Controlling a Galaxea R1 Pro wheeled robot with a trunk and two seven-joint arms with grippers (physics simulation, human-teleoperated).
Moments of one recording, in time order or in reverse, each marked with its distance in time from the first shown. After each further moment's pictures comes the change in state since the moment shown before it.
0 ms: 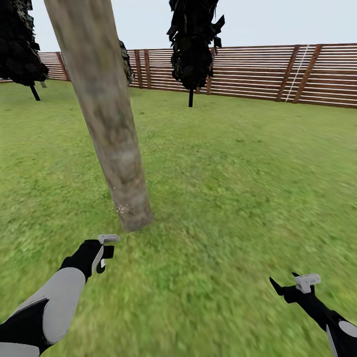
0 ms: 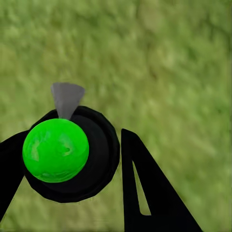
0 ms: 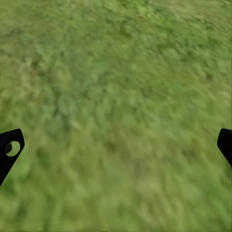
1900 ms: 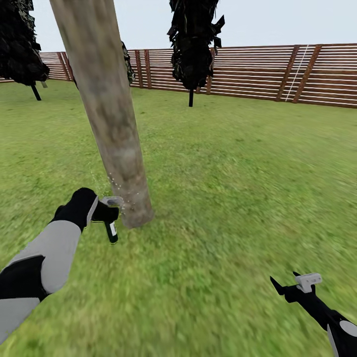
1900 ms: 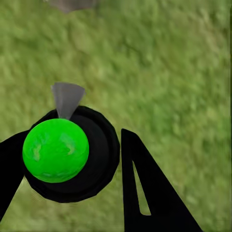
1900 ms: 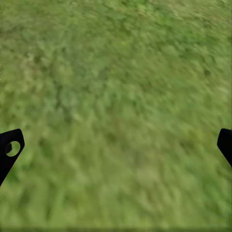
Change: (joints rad) left arm -0.284 0.045 -0.164 -0.095 -0.006 0.465 -0.404; right arm 0.000 -0.003 0.000 -0.005 -0.001 0.002 0.002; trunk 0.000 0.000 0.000
